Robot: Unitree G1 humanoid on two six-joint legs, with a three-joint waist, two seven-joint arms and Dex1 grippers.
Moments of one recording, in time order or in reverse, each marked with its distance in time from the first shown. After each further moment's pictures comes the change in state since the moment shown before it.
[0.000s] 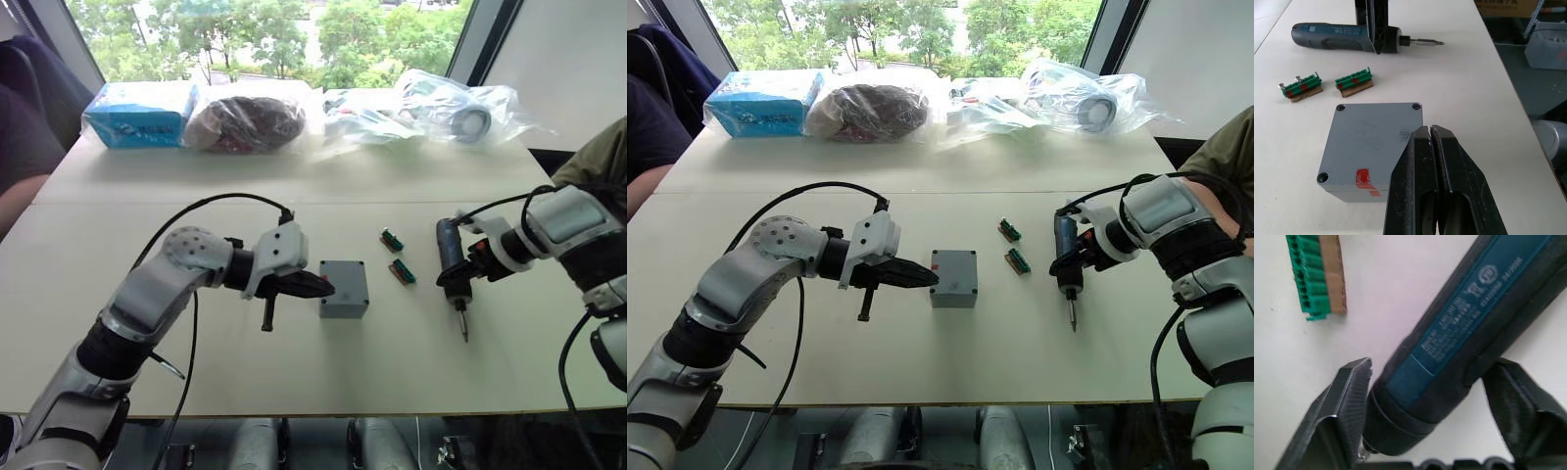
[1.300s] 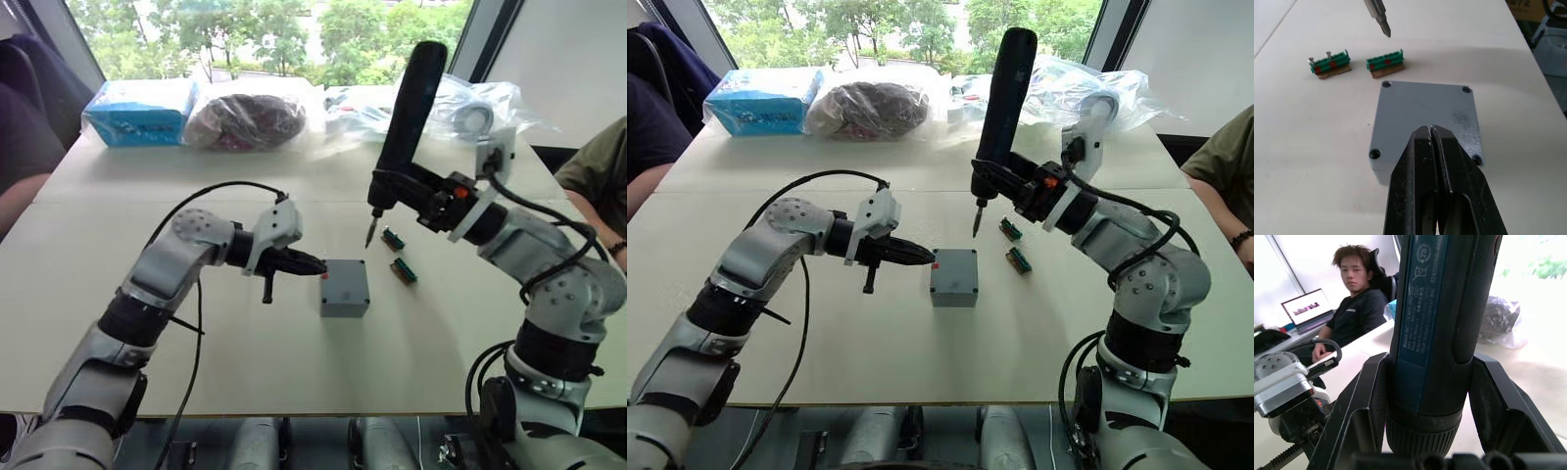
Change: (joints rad) left arm -0.136 -0.108 -0.045 0.369 0.107 -0.128 -0.080; right arm 0.488 0.623 -0.994 -0.876 0.389 -0.351 -0.571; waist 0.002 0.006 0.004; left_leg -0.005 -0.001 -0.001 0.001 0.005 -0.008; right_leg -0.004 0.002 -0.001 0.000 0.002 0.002
